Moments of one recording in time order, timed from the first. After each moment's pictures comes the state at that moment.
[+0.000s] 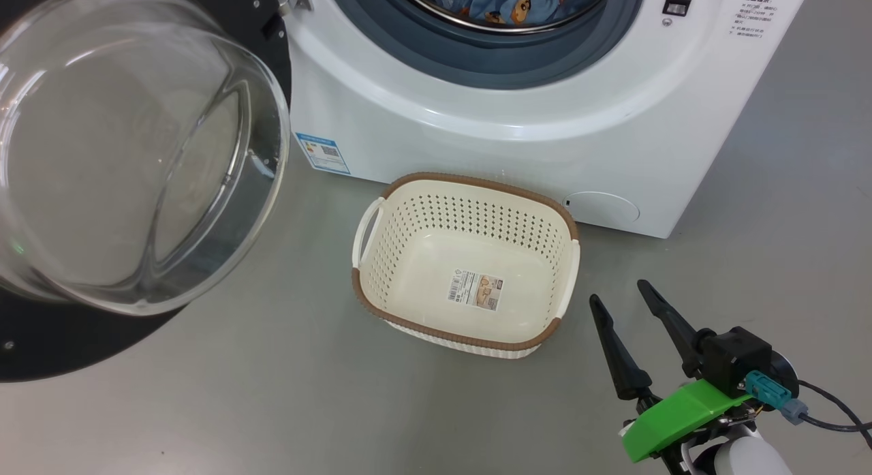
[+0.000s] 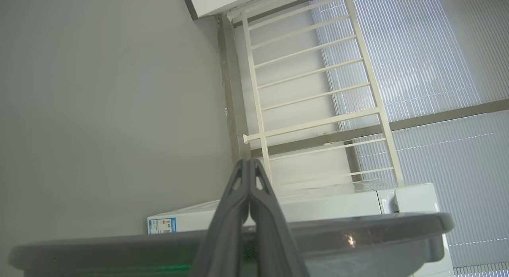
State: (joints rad) left arm -0.60 0.44 0.56 0.80 -1.49 -0.10 0.42; right arm -0.13 -0.07 0.10 0.12 0.18 0.12 -0.14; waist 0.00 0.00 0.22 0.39
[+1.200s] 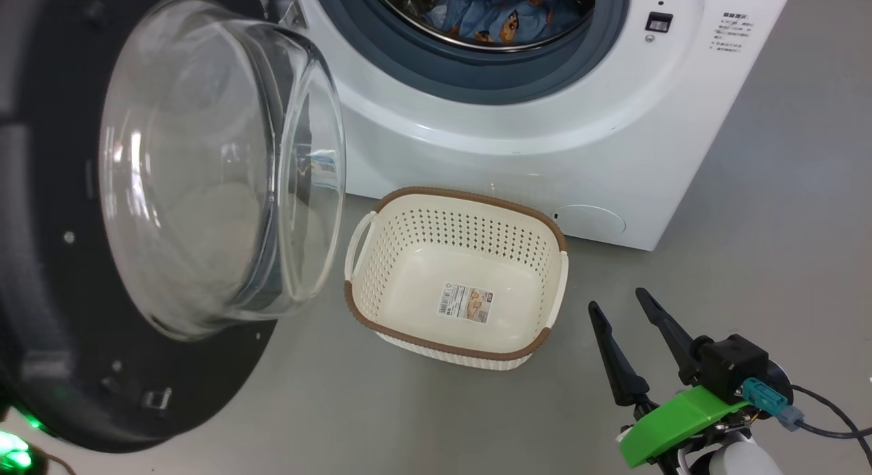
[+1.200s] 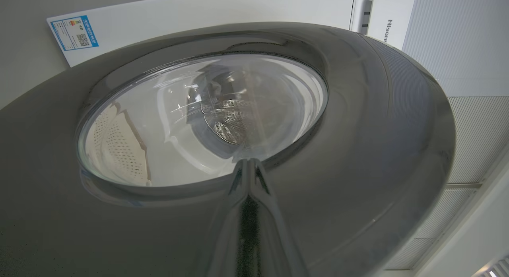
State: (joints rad) left arm -0.23 0.25 0.50 0.19 -1.76 0.05 1.00; right arm -0.13 -0.06 0.11 0.16 0.19 0.12 -0.17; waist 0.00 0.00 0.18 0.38
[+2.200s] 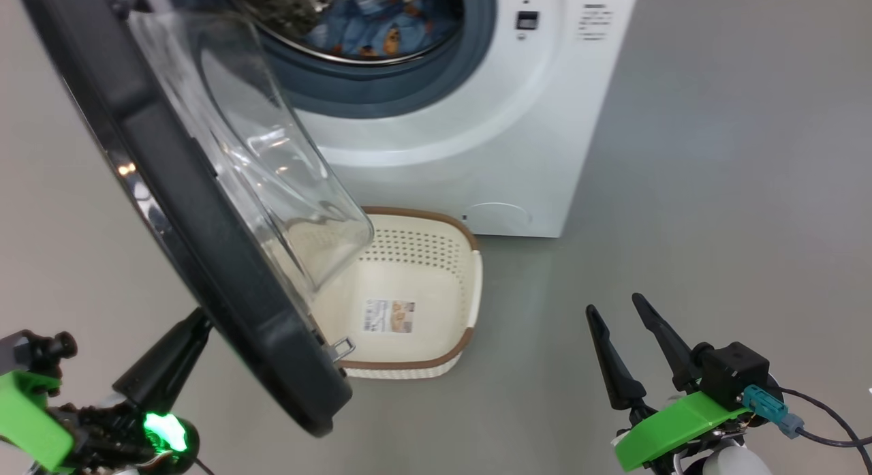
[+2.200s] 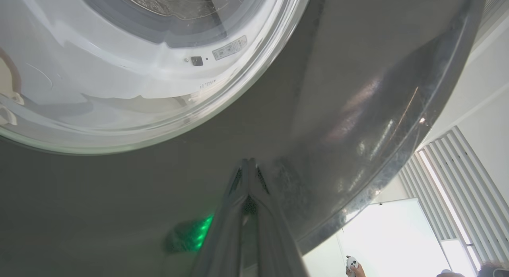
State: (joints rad) left arm -0.11 0.04 0.23 -0.14 -1.79 -0.01 0.98; right arm -0.13 -0.06 0.12 0.21 0.24 0.12 -0.22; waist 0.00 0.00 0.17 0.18
